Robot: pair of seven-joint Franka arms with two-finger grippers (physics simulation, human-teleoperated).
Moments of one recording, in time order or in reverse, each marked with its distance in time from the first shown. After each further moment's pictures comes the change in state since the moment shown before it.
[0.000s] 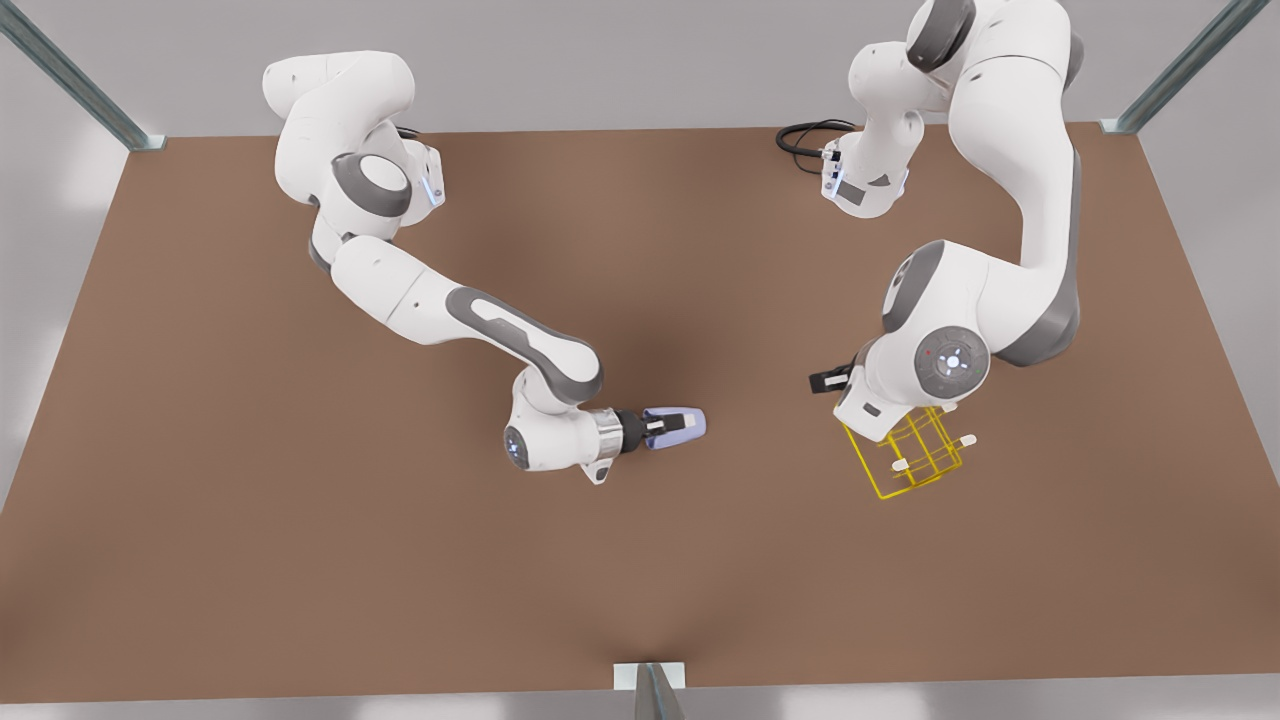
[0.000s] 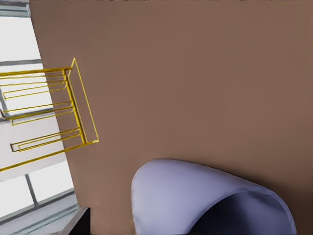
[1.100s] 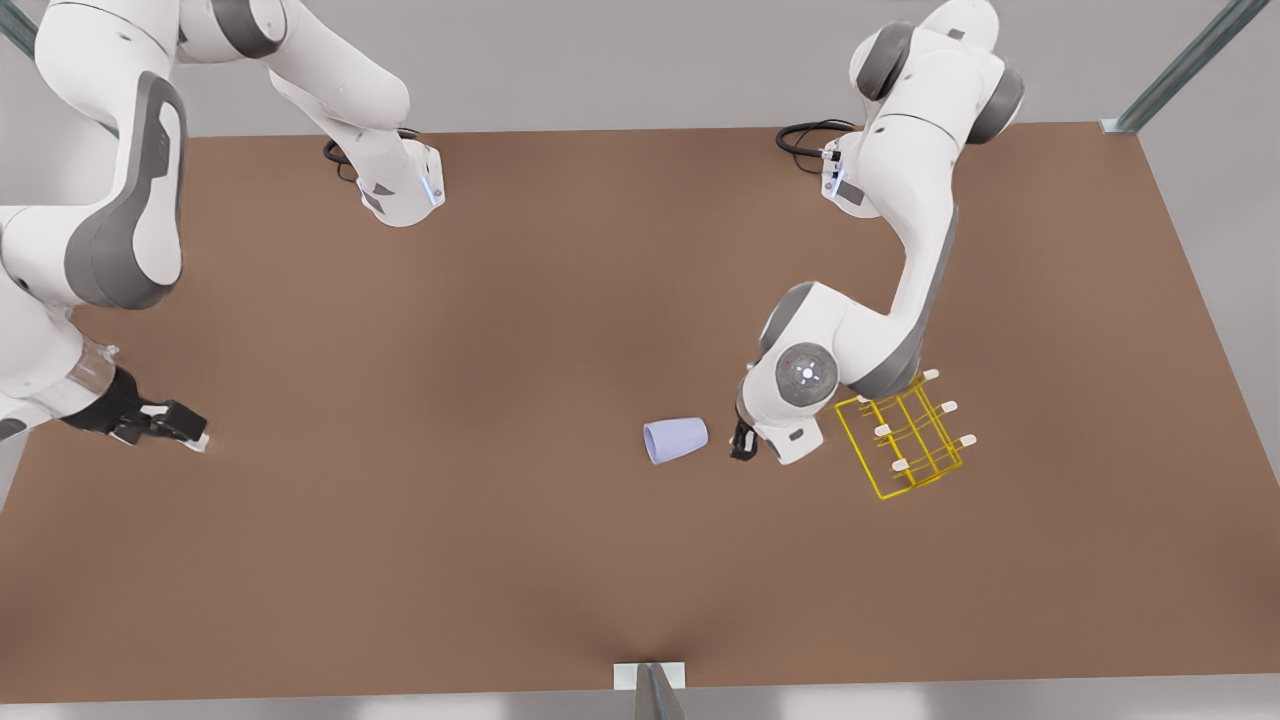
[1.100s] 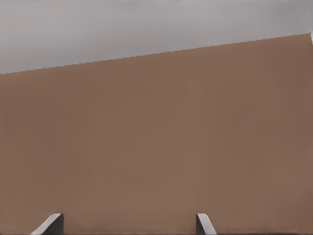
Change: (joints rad) left arm -0.278 0.168 0.138 -0.022 -0.091 0.412 -1.293; right arm -0.514 -0.988 -0.493 -0.119 -0.382 -0.692 -0.065
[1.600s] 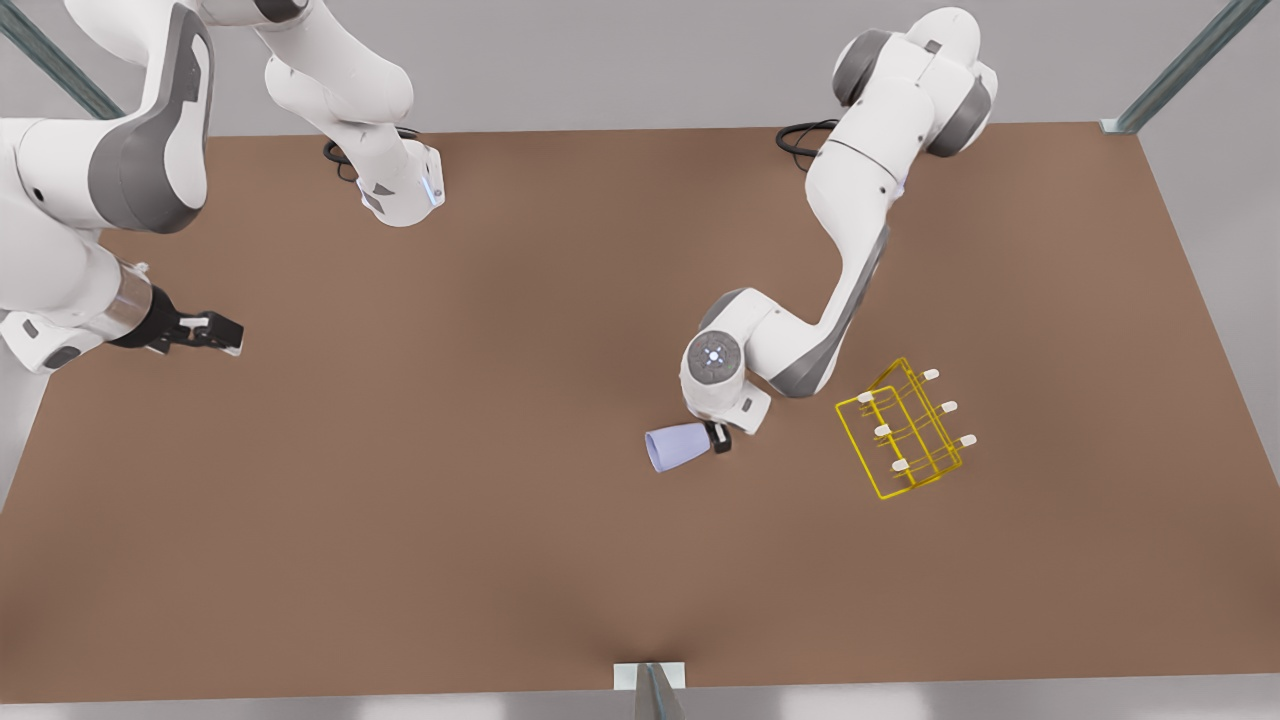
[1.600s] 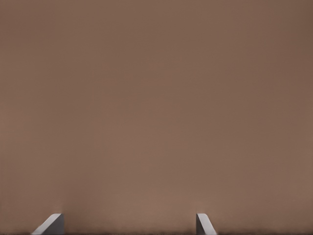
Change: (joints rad) left arm -0.101 0.068 -0.024 -0.125 0.195 0.202 -0.701; right arm 0.243 -0.162 -0.224 -0.072 0.036 -0.325 -0.060
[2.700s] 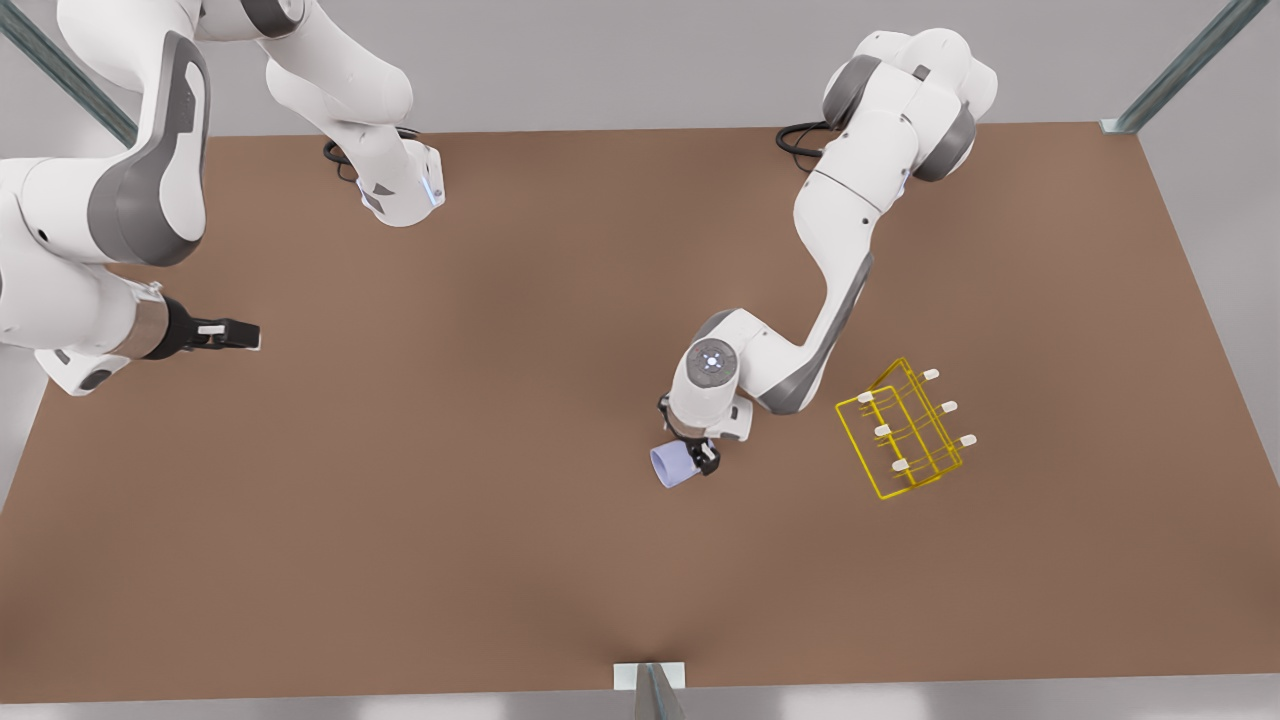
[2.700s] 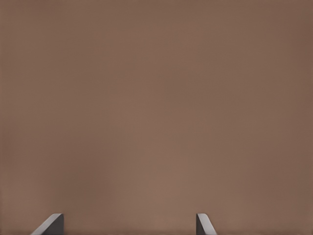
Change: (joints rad) left arm 0.011 0.104 -0.019 0.053 0.023 0.257 -0.278; right arm -0.049 0.062 0.047 0.012 0.031 -0.096 -0.029
